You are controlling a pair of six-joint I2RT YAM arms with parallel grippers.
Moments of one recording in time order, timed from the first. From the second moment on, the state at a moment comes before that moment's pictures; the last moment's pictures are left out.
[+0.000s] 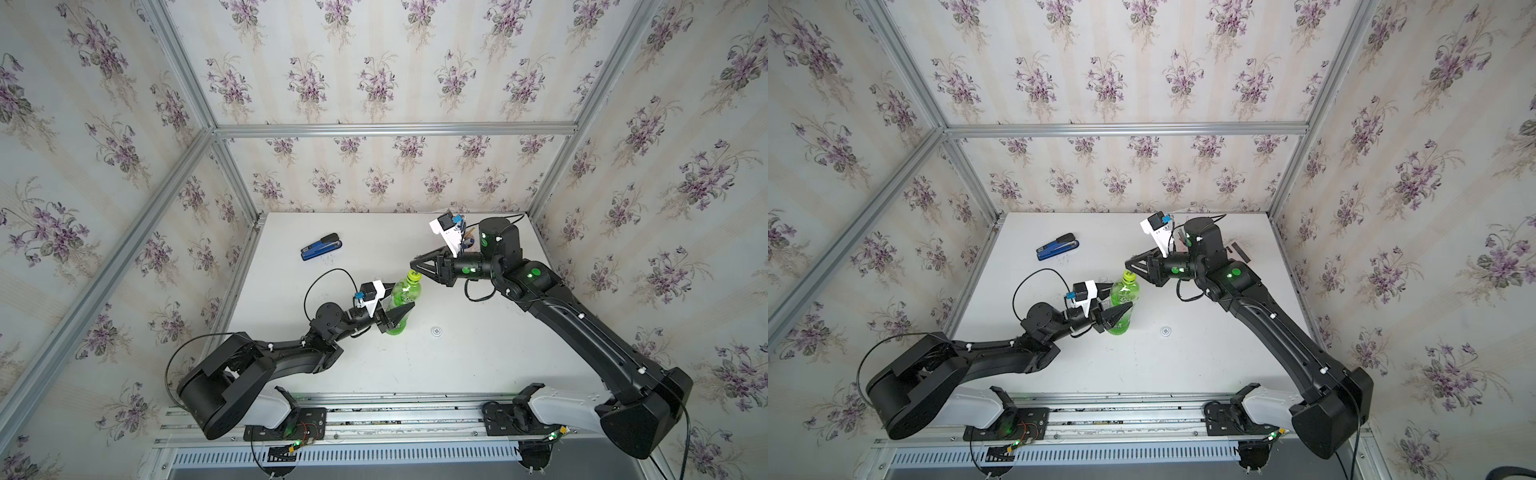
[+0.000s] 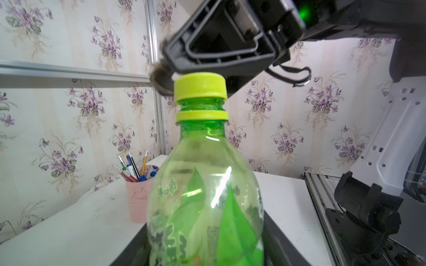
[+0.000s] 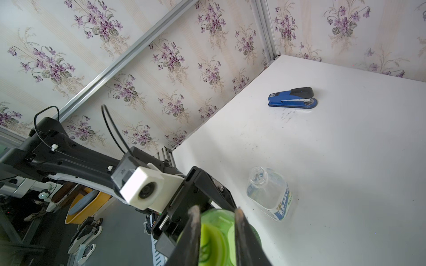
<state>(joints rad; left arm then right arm) -0.70 1.39 0.39 1.29 0.45 -0.10 0.56 1.26 1.24 -0.41 -0.69 0.25</state>
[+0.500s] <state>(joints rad) -0.71 1.40 0.39 1.28 0.44 -0.11 0.56 1.26 1.24 -0.41 -0.71 0.25</state>
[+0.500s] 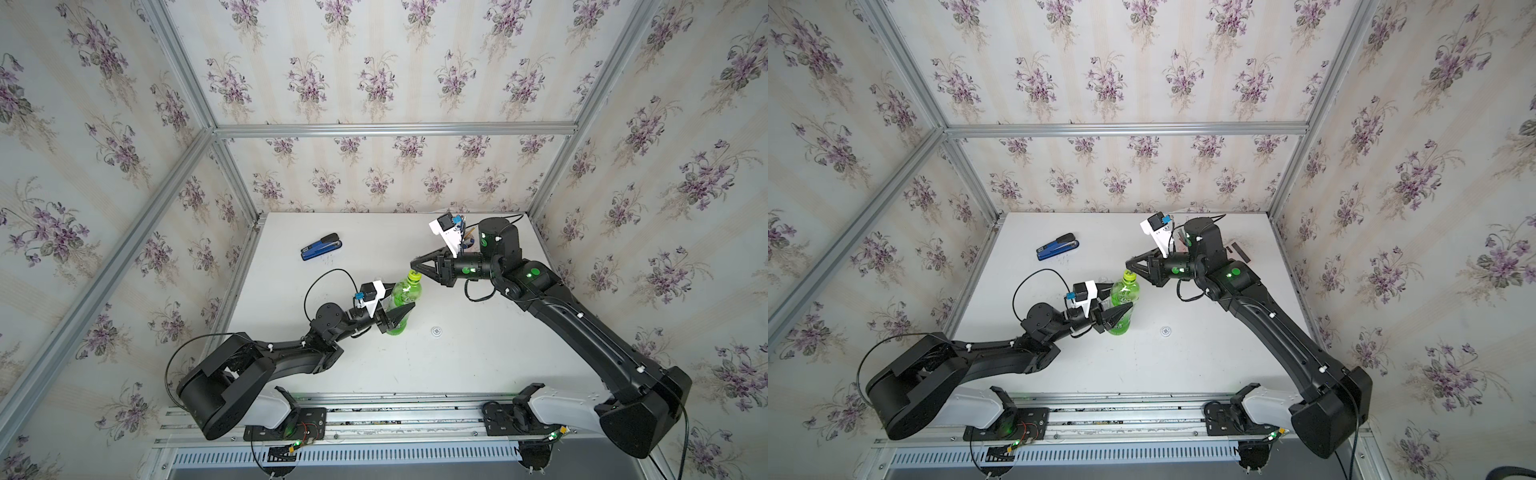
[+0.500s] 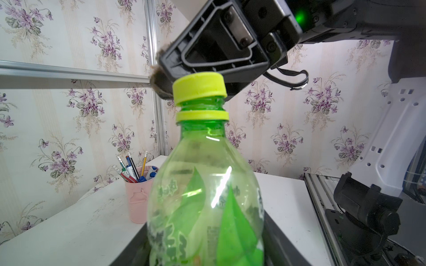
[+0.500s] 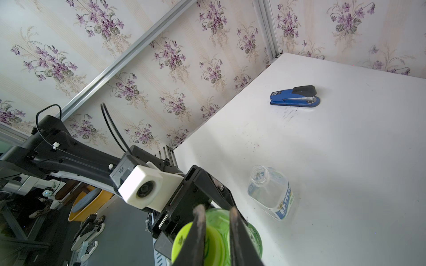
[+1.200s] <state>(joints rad) -0.71 1.41 0.40 1.24 0.39 -0.12 0.56 1.24 1.23 -0.41 -0.70 0.23</state>
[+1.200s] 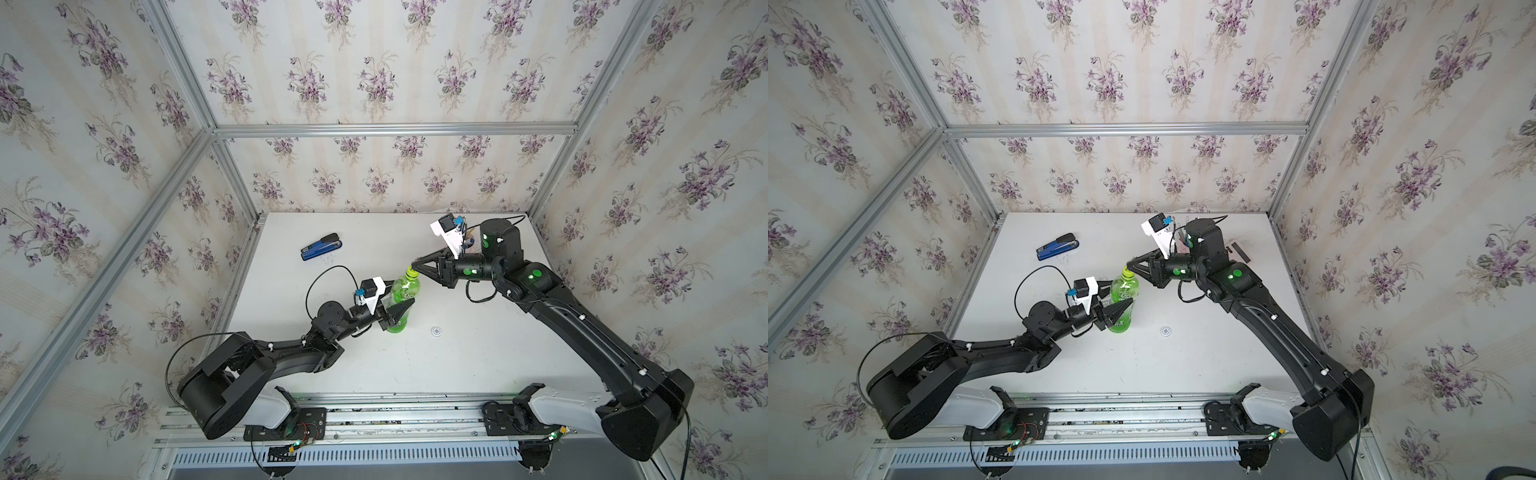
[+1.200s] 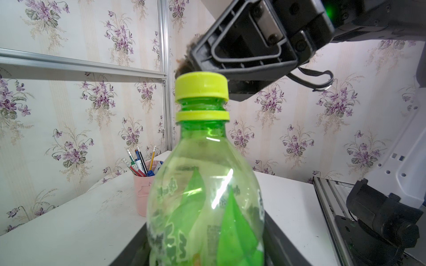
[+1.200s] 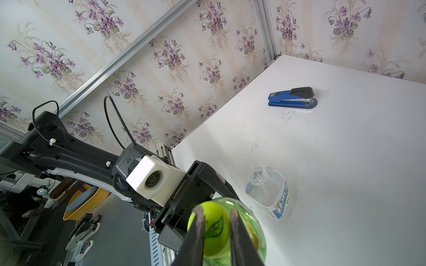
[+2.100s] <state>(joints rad) -0.71 1.41 0.43 1.18 0.39 -0.11 0.56 1.22 1.23 -0.48 -0.66 0.25</state>
